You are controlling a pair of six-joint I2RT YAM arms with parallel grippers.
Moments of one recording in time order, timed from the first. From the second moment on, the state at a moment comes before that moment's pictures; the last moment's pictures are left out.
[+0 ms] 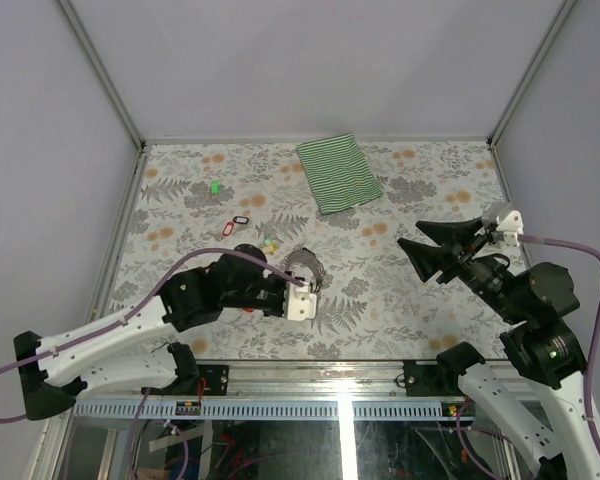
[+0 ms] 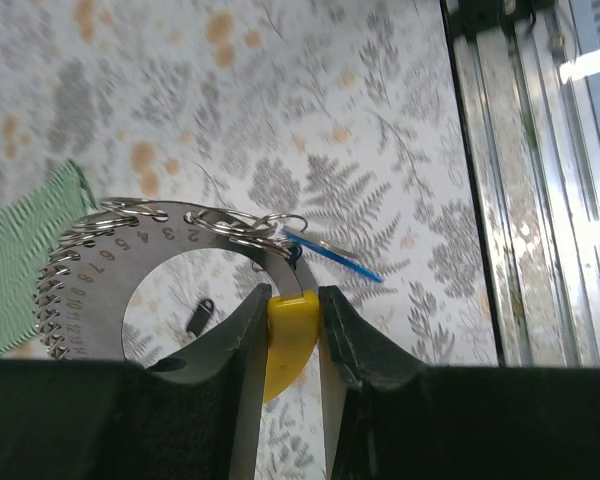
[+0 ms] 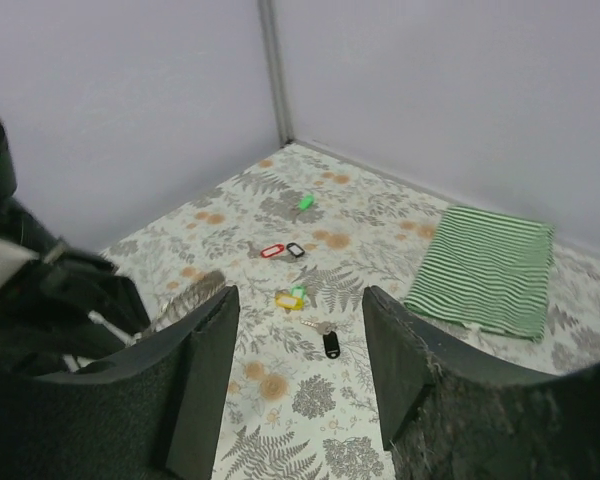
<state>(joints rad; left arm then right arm) -1.07 0.99 0.93 -0.53 0.33 0.65 0.44 0.46 0.94 -0.33 -0.29 0.19</state>
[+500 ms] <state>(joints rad) -1.07 0.89 0.81 -0.07 0.40 0.42 0.44 0.45 0.76 -0.03 -0.64 0.05</state>
